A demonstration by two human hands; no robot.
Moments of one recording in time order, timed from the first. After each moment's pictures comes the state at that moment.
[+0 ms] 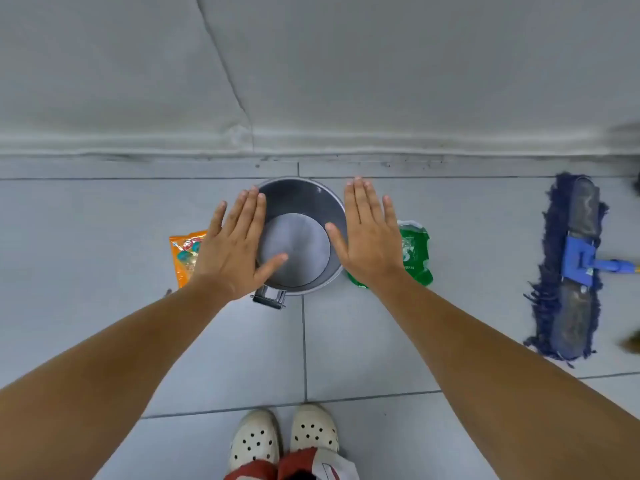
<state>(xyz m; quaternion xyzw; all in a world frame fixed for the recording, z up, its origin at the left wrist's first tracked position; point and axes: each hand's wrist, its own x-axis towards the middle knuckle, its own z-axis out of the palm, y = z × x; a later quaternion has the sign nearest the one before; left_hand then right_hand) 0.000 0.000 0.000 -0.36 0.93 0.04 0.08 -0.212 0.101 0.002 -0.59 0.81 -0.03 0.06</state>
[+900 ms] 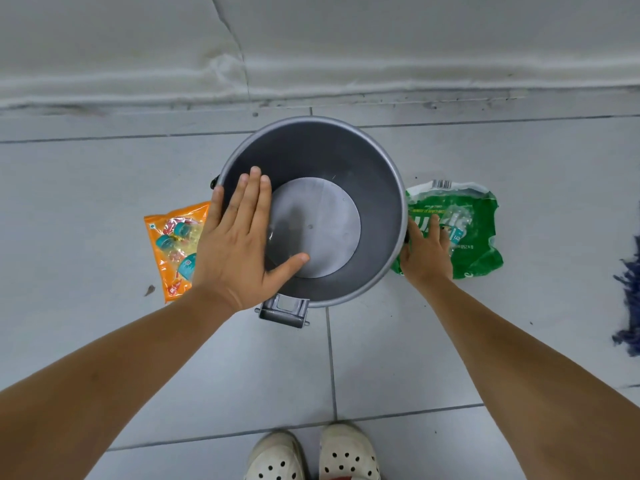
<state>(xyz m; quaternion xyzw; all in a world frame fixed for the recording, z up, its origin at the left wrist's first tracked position) 0.005 -0.013 -0.109 -0.37 0.92 0.09 0.08 -0.249 0.141 -0.212 -0.32 0.90 0.03 0.28</state>
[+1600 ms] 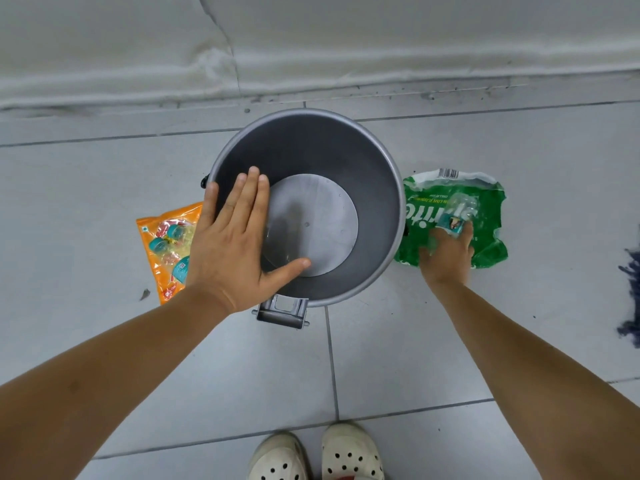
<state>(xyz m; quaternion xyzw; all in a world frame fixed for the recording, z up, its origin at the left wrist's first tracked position) -0.001 -0.016 -0.108 -0.35 0.93 0.07 0.10 -0.261 0.159 -0.211 -0.20 0.95 -0.04 0.23</state>
